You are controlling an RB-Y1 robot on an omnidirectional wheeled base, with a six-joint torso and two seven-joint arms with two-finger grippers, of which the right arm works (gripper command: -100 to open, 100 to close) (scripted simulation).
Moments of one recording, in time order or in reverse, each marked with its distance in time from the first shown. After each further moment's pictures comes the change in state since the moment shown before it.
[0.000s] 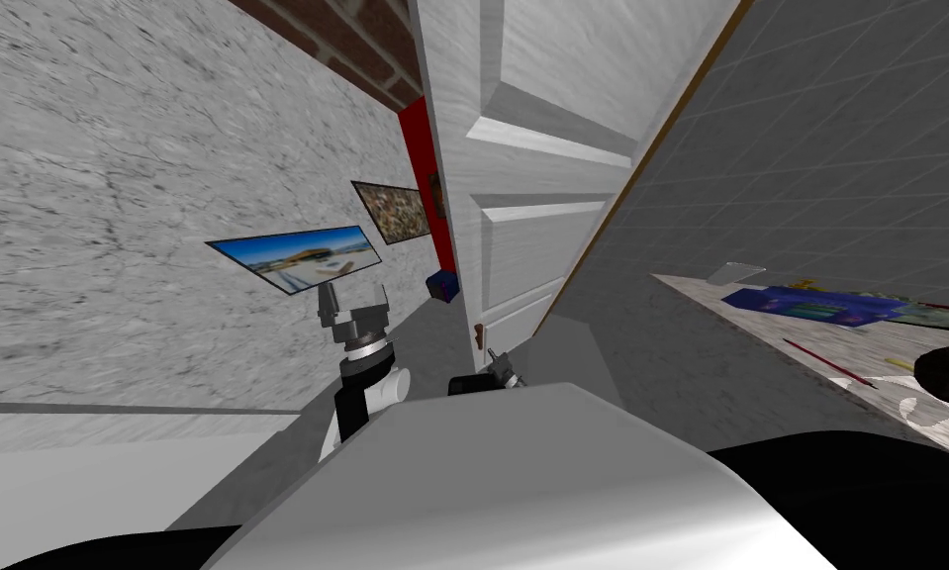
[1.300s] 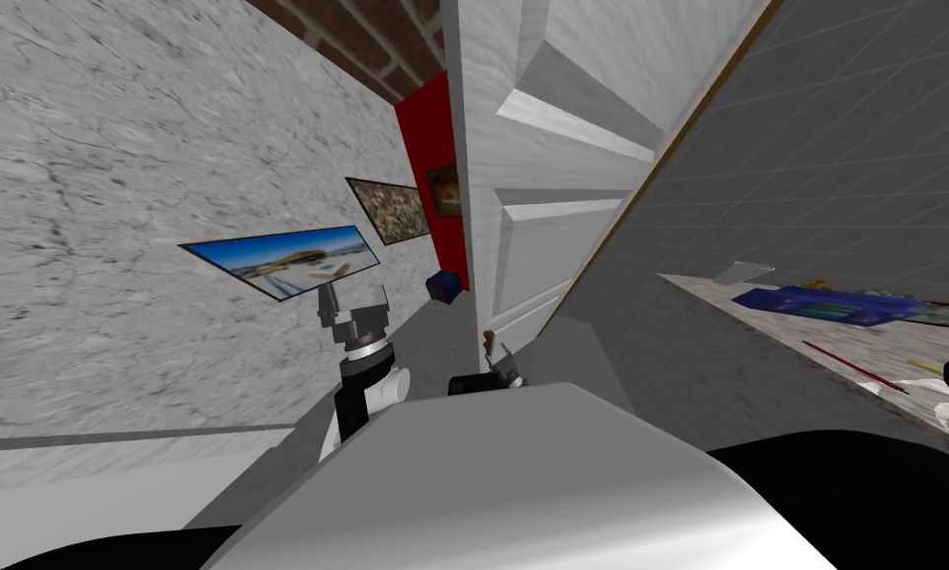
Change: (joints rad) arm 0.017 -0.018 -0.013 0.002 -0.088 0.017 0.042
